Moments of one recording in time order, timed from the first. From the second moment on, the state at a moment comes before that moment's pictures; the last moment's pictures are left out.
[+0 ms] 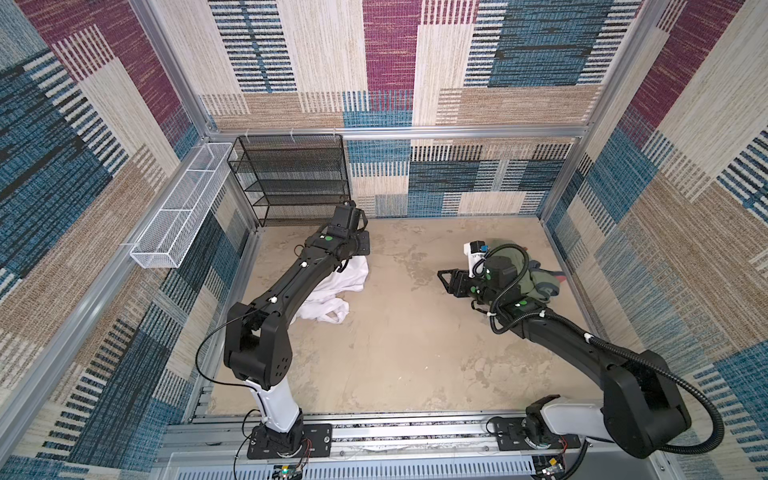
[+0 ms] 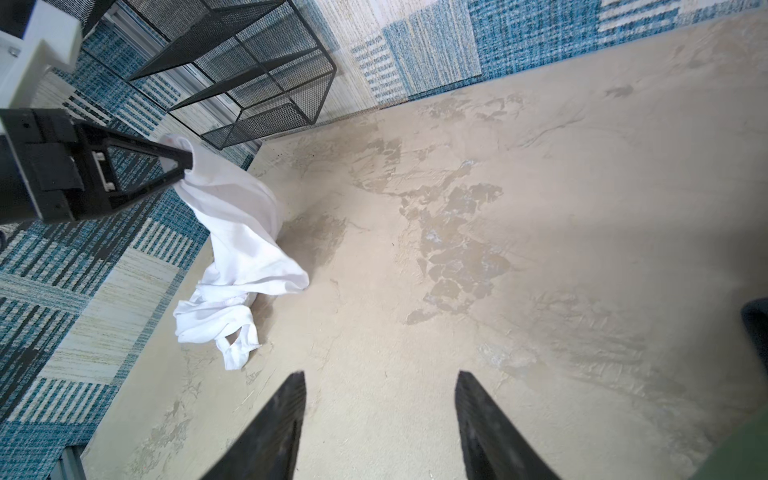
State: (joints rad) left arm -0.38 1.75 1.57 -0.56 -0.13 -0.28; right arm 0.39 1.31 0.76 0.12 -0.24 0.46
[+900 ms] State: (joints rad) left arm -0.07 1.27 1.09 -0.59 -0.13 -0.32; right arm 0.38 1.41 0.83 0.15 -0.33 0.49
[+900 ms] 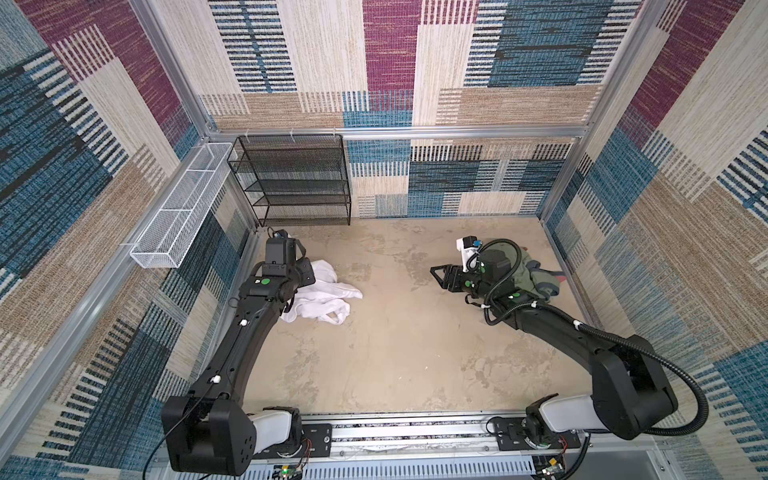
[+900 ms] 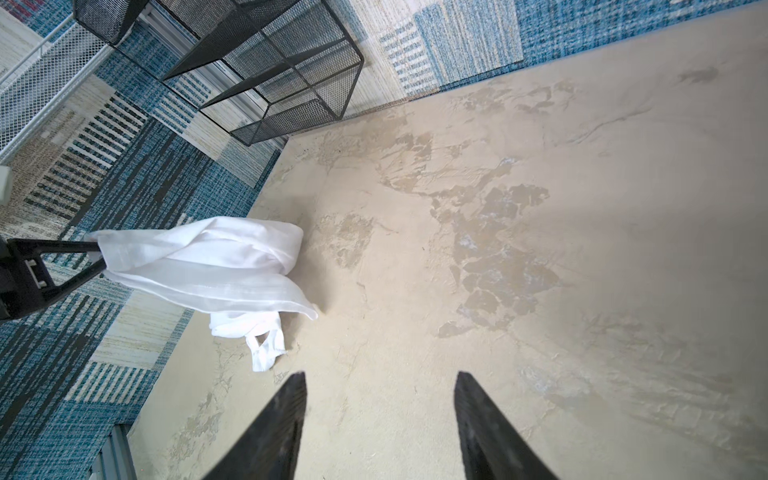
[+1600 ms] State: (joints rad) left arm 0.09 1.26 0.96 -0.58 -0.16 -0.37; right arm 0.38 1.44 0.89 0.12 -0.36 0.48
